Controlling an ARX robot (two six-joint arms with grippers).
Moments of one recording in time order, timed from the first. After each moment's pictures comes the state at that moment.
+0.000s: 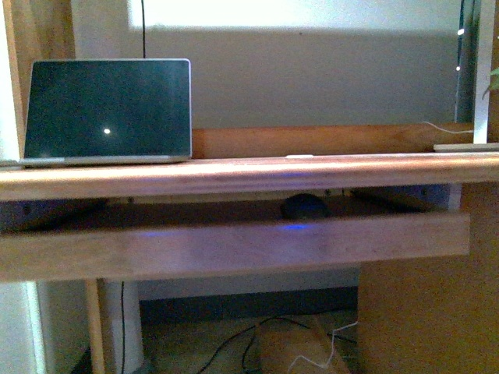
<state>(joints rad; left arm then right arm) 0.00 0.00 0.01 0.00 0.00 0.00 0.00 0.00 0.02 0.00 0.00 0.00</state>
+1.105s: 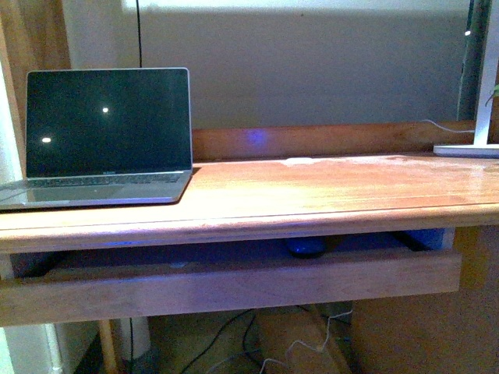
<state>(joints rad) 0.26 1.39 0.30 0.94 0.34 0.50 0.00 0.00 0.02 0.00 0.00 0.00</state>
